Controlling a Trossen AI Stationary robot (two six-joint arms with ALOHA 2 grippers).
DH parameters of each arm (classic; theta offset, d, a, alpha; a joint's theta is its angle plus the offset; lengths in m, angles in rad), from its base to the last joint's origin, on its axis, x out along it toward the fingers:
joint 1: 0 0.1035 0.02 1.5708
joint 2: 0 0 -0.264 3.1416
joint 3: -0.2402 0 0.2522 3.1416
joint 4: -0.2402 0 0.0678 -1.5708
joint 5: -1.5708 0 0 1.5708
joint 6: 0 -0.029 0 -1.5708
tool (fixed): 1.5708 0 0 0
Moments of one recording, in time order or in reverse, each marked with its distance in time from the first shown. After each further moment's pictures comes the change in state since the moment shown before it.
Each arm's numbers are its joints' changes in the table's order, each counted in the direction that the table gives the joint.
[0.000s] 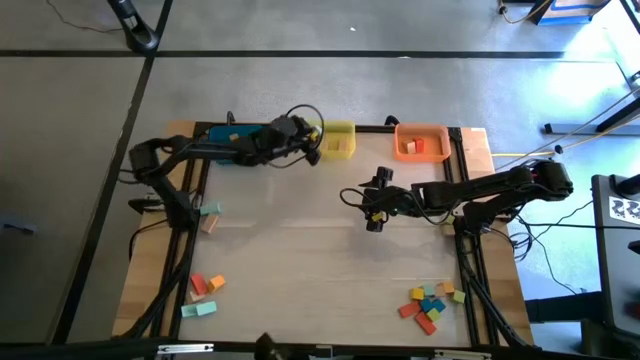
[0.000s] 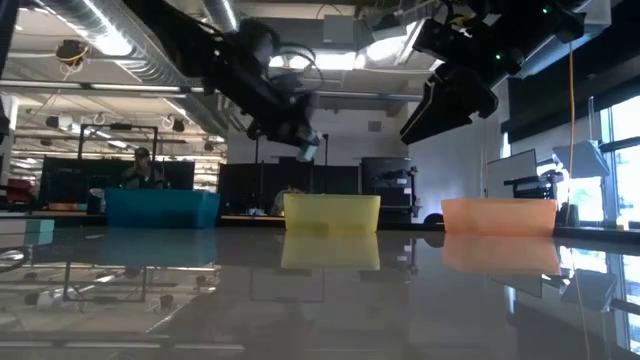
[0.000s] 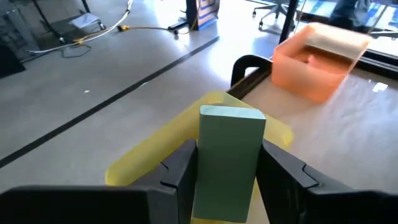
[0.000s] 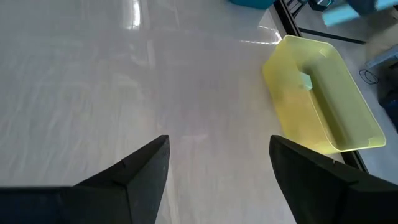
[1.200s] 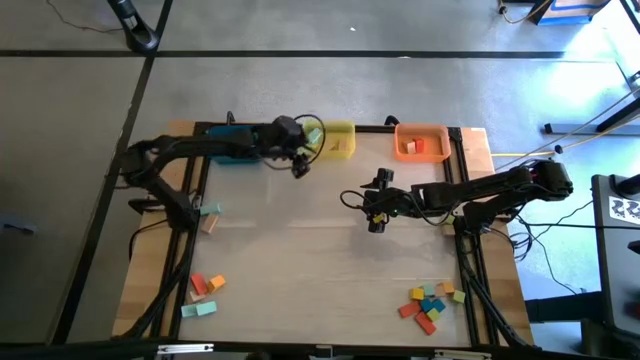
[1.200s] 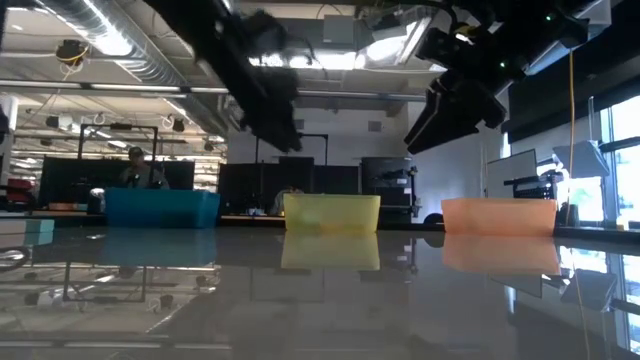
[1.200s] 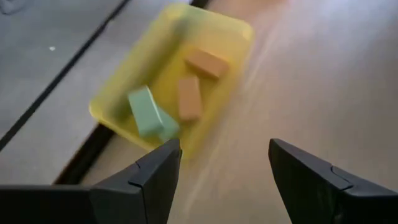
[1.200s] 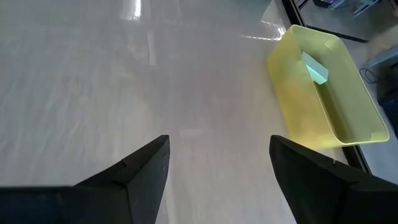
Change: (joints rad) left arm -0.039 0.113 -0.124 -0.602 -0.108 -0.121; right arm 0.000 -0.001 0.025 -0.001 0.001 0.014
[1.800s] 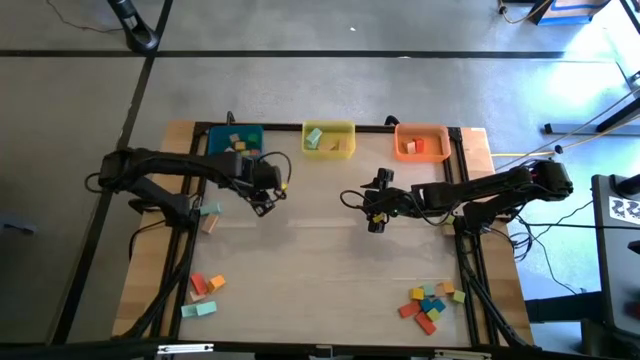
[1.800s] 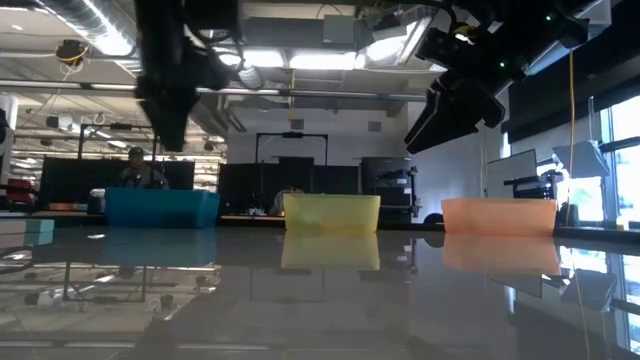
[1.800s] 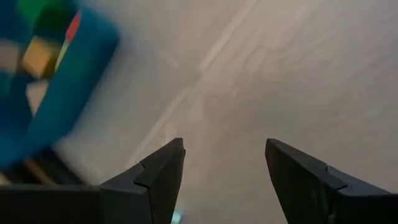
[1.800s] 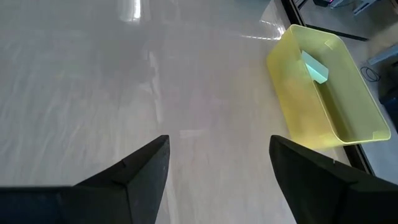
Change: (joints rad) left arm -0.309 0.155 0.037 -0.806 0.135 0.604; right arm 0.000 0.000 0.000 0.001 0.000 -0.006
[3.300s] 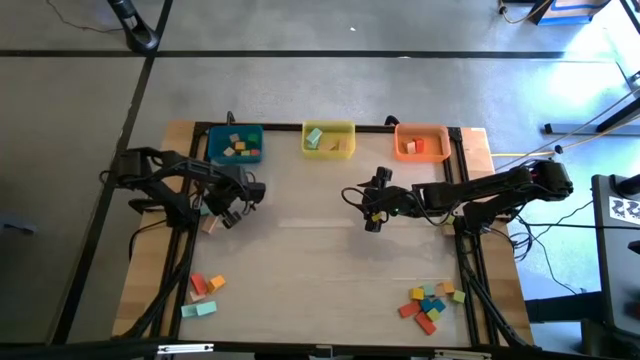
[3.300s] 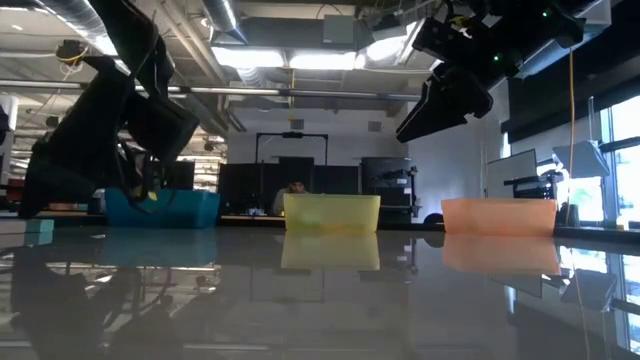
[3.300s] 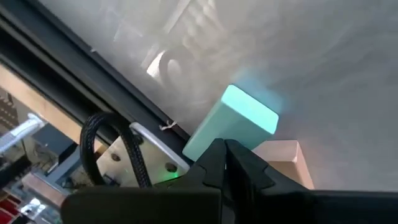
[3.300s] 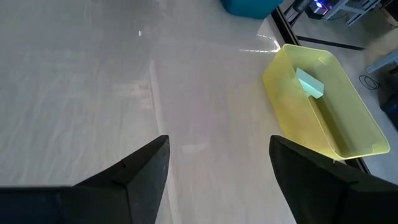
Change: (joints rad) left arm 0.138 -0.146 0.411 -0.052 -0.146 -0.004; right arm 0.000 0.000 0.000 0.076 0.000 -0.007
